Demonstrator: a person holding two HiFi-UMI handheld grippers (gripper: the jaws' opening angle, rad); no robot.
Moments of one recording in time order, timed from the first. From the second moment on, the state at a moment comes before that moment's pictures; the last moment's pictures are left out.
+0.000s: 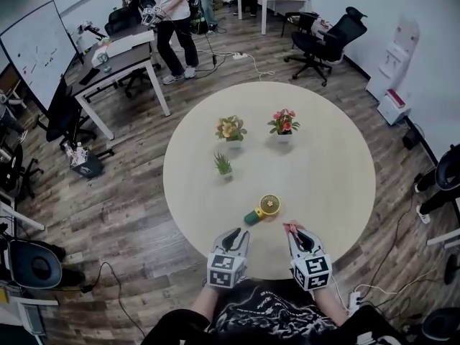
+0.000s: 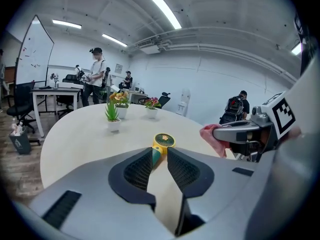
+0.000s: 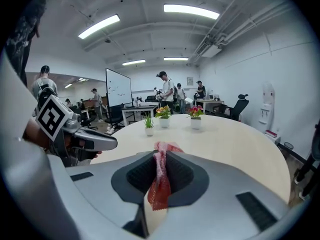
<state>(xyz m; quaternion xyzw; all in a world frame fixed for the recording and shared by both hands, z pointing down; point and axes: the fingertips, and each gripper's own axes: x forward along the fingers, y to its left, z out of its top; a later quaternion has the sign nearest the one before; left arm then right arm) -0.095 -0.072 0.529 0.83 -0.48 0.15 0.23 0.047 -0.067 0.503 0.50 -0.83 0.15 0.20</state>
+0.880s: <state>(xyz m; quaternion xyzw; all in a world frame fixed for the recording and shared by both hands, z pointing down) -0.068 -0.135 0.615 0.85 -0.38 0.30 0.22 0.070 -0.064 0.528 0.41 -0.86 0.22 0.21</state>
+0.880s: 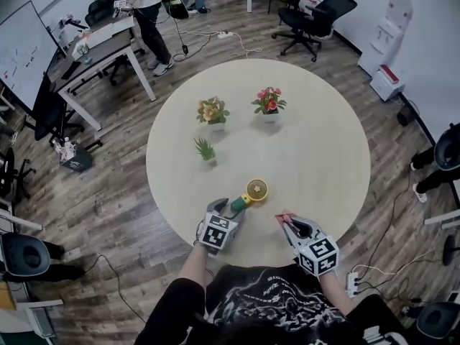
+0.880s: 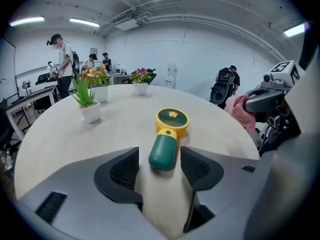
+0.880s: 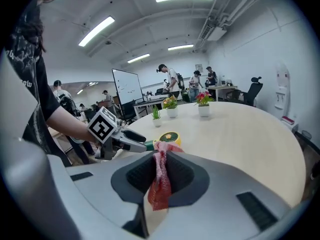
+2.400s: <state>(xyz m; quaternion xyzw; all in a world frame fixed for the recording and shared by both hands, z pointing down) -0.053 -0.111 0.630 0.86 -0.31 0.36 0.17 -0.074 -0.114 0.593 0.24 -0.87 0.35 0.25</state>
